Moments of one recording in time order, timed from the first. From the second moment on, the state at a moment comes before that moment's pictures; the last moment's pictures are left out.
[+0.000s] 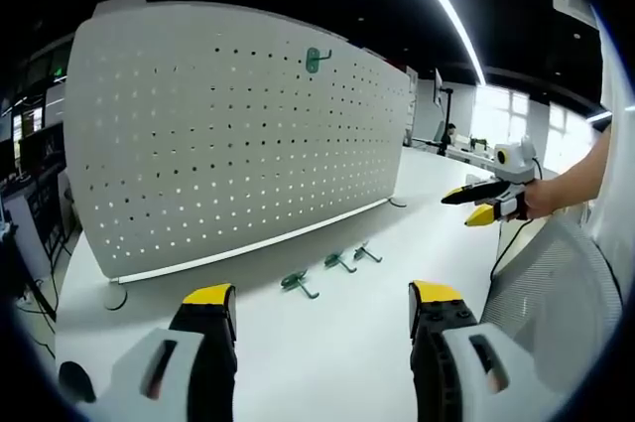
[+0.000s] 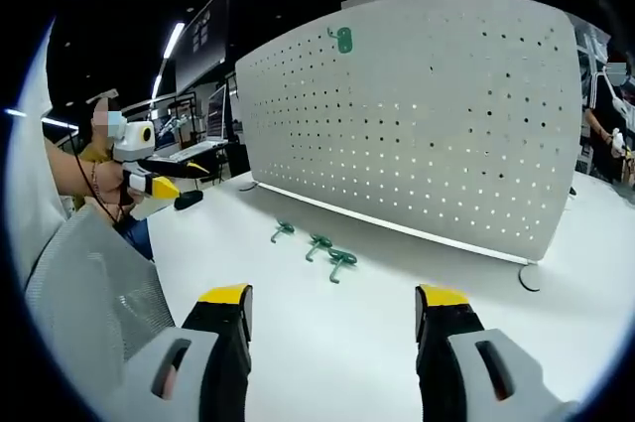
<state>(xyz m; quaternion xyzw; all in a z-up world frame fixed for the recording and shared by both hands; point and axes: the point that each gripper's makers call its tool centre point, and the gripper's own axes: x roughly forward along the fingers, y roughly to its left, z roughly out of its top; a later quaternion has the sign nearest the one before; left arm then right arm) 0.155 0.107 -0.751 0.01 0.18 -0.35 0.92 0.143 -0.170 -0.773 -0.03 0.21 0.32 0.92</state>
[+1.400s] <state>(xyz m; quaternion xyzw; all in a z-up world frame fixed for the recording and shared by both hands) 0.189 0.086 -0.773 0.11 0.23 -0.40 0.88 0.136 -0.168 -0.776 -0.03 0.21 0.33 0.92</state>
